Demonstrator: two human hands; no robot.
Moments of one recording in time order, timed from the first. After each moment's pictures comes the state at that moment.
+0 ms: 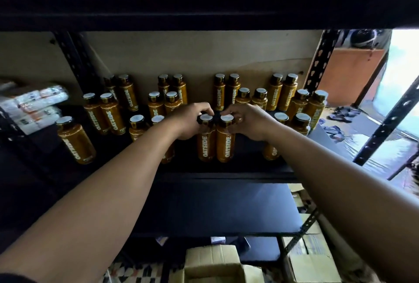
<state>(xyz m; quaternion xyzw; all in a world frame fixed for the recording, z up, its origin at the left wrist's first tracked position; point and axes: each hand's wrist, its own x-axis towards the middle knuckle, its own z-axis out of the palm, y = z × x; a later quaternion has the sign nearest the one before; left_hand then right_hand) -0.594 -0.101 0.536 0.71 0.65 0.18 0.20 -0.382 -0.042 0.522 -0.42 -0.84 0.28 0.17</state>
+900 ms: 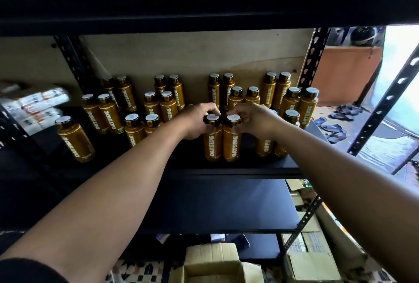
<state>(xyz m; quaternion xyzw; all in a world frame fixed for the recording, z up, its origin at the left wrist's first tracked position) -0.551 -0.106 0.540 0.69 0.67 0.17 0.21 -0.343 -0.046 0.522 -0.43 -0.85 0.25 0.16</state>
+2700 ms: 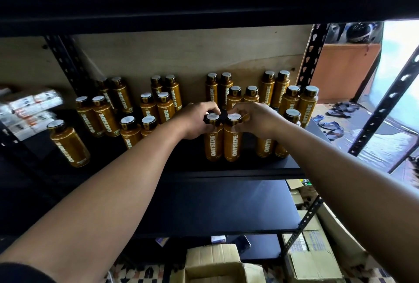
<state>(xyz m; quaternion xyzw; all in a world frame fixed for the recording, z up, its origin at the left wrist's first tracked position) -0.555 -0.093 0.538 0.72 0.65 0.16 0.19 -0.343 -0.040 0.522 -0.44 -0.85 0.22 0.16</state>
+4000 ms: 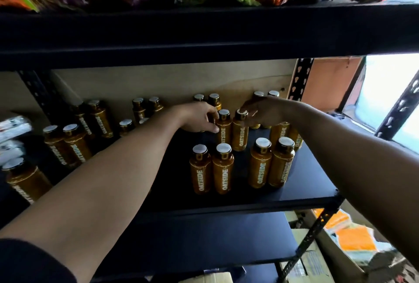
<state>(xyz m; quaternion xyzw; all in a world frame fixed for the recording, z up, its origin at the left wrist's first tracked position) -0.538 0.005 0.590 0.75 0.63 0.02 0.21 -0.313 0.067 0.577 -0.53 -0.84 0.15 0.01</state>
